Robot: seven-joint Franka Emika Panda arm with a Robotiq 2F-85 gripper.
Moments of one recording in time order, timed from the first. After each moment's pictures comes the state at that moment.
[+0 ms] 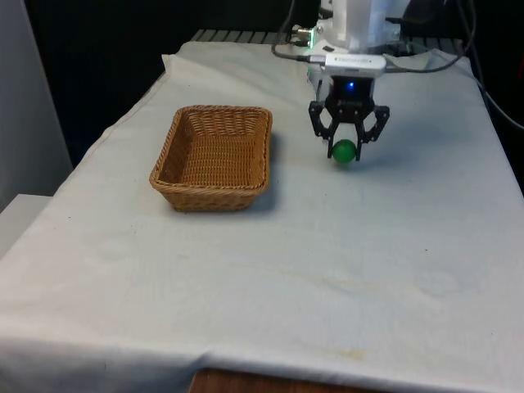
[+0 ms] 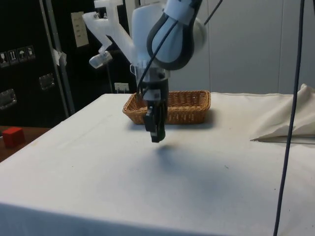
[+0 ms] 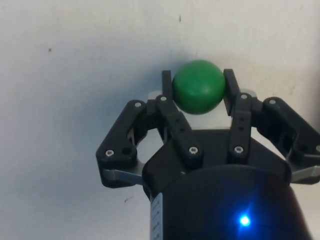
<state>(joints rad) 0.48 0.34 -0.38 -2.40 0.23 2.76 -0.09</state>
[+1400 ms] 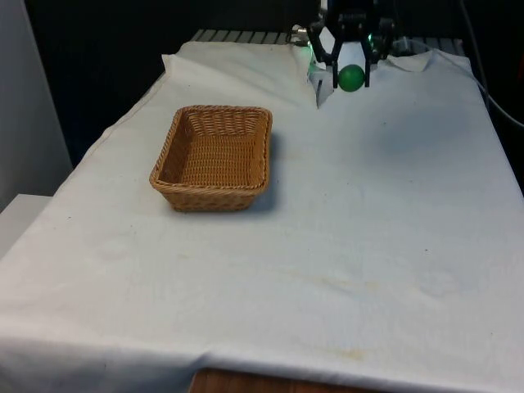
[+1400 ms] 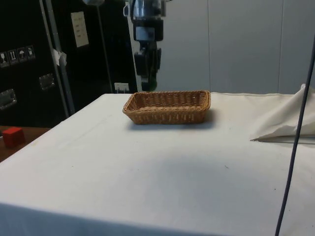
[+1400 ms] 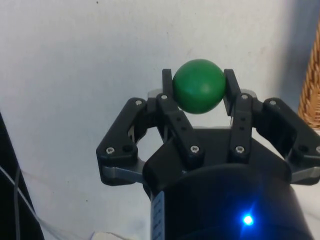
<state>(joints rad) 0.46 -0.02 -0.42 -2.38 0.09 2.45 -0.06</state>
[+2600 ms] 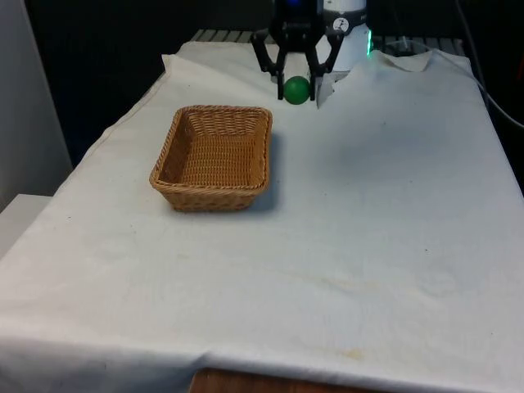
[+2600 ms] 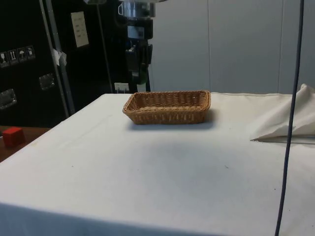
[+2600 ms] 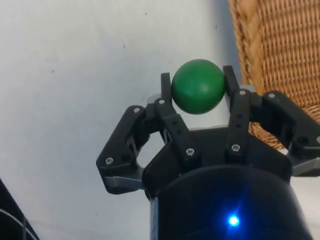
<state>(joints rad) 0.43 0.15 -0.53 -2.21 0.16 2.44 -0.20</state>
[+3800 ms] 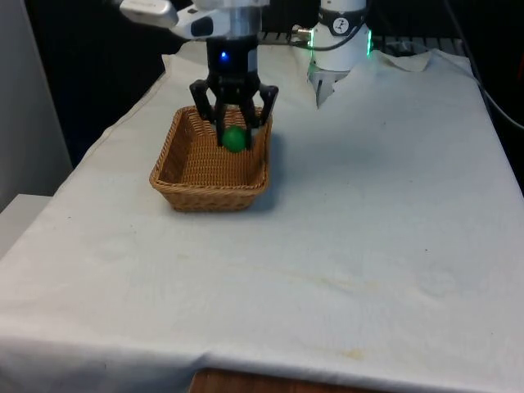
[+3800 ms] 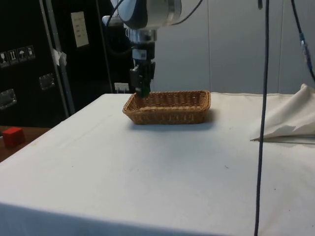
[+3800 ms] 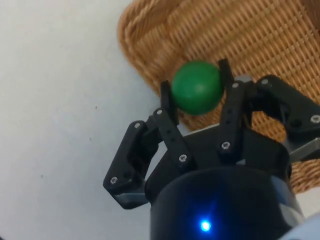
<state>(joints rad) 0.38 0.47 -0.65 -2.04 0.50 2.50 -0.49</state>
